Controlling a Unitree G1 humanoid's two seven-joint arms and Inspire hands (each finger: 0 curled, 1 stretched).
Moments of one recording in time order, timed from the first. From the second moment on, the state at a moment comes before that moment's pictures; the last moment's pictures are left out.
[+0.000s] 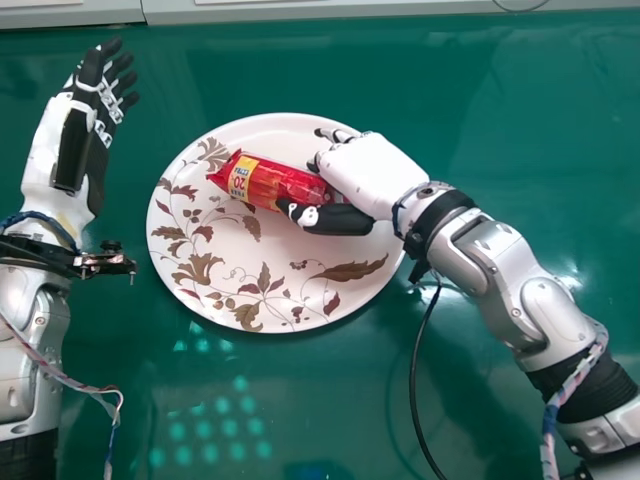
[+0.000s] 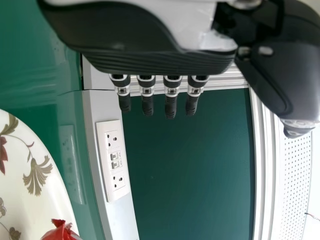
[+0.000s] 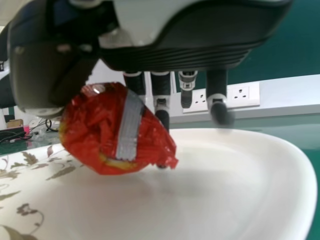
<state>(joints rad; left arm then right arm) -0.23 0.33 0.26 -0.17 -0.18 0.01 -0.20 -0.58 -0.50 0.40 -0.02 -0.92 -0.14 0.30</state>
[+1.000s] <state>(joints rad) -0.22 0.30 0.27 -0.13 -0.24 -0.03 -0.24 -0.28 -0.35 -0.08 -0.63 -0.68 0.44 0.32</state>
